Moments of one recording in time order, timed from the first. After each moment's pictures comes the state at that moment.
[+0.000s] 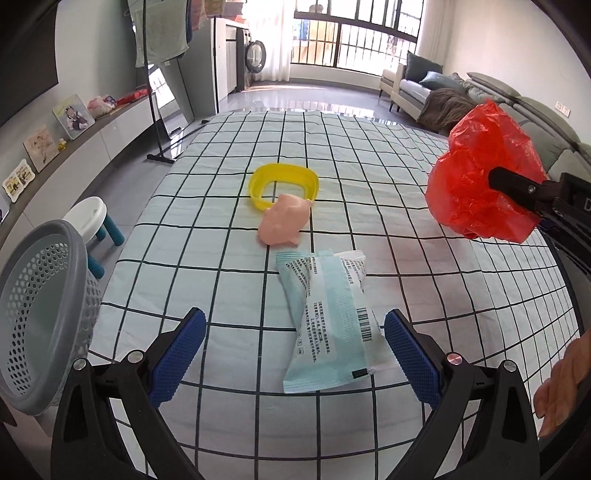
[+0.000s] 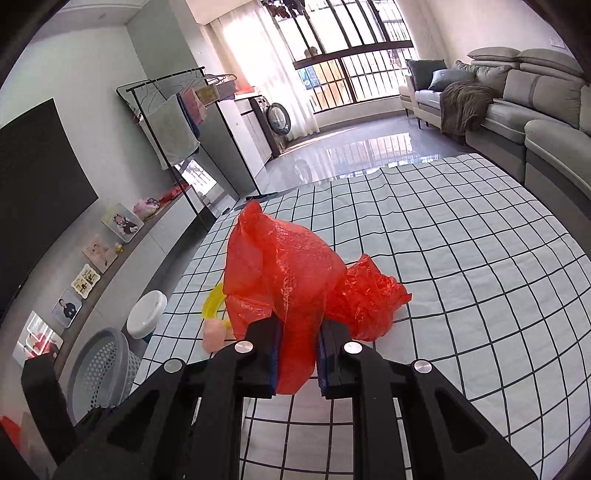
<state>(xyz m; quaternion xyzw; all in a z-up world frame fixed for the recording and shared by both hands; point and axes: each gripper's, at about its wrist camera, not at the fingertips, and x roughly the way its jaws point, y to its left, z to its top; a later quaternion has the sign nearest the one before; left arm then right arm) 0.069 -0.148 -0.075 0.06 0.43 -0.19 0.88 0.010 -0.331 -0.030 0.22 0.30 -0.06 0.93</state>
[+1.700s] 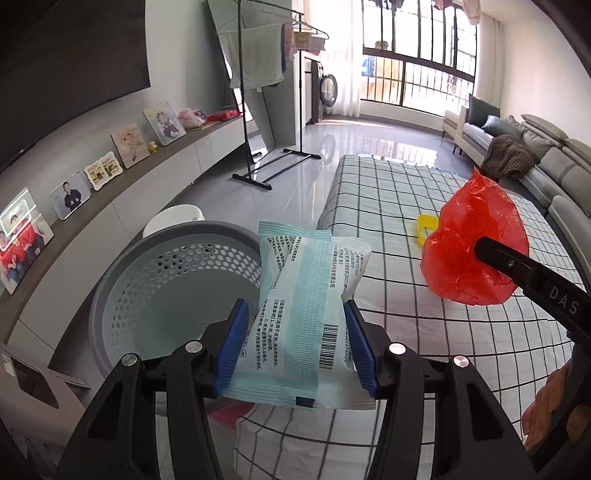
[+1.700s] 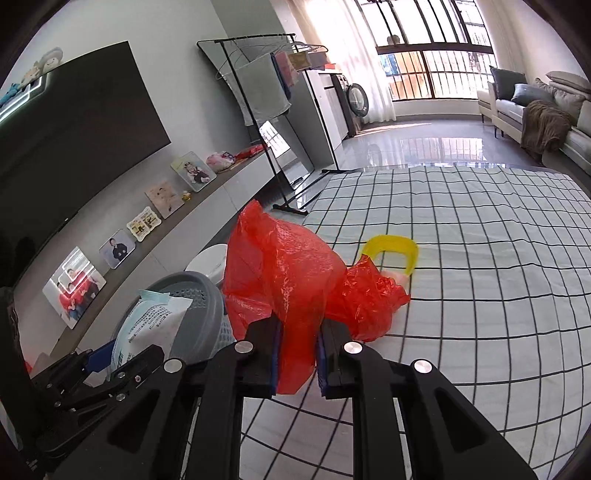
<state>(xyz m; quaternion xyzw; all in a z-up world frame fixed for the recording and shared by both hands) 0.050 0.036 -0.011 0.04 0.37 -0.06 0.93 0.047 -0.153 -0.022 0.16 0.32 0.08 0.93</state>
